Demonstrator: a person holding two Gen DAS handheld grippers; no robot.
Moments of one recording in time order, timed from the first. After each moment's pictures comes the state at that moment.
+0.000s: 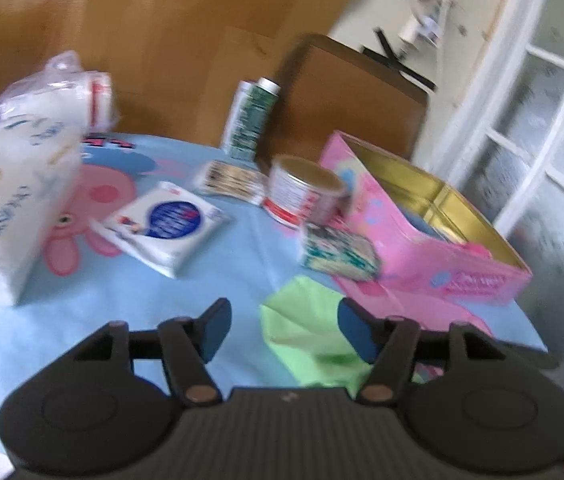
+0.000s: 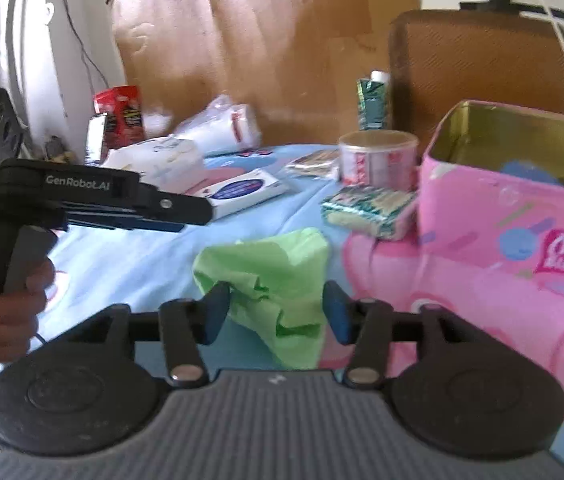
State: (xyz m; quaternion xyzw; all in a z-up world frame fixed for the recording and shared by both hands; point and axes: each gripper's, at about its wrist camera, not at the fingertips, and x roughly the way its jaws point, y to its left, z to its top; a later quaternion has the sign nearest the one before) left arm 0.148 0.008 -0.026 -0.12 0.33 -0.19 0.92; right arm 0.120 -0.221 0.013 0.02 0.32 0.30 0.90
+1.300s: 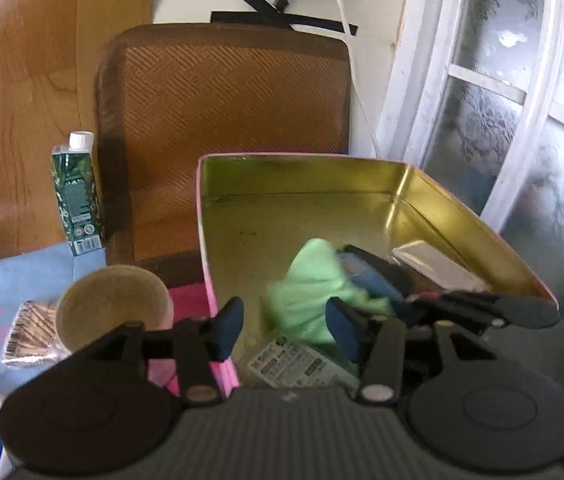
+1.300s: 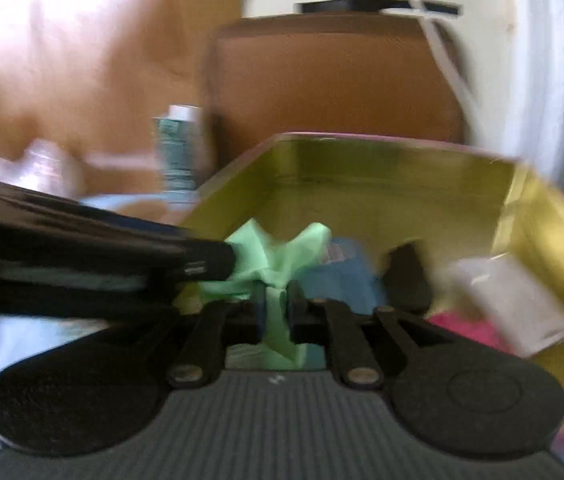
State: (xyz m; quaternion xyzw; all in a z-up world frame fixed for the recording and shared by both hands) left arm 0.286 -0.173 0.014 0.01 0.33 -0.23 0.91; right arm 0.275 -0.304 0.017 -0.02 0.32 0.10 0.94
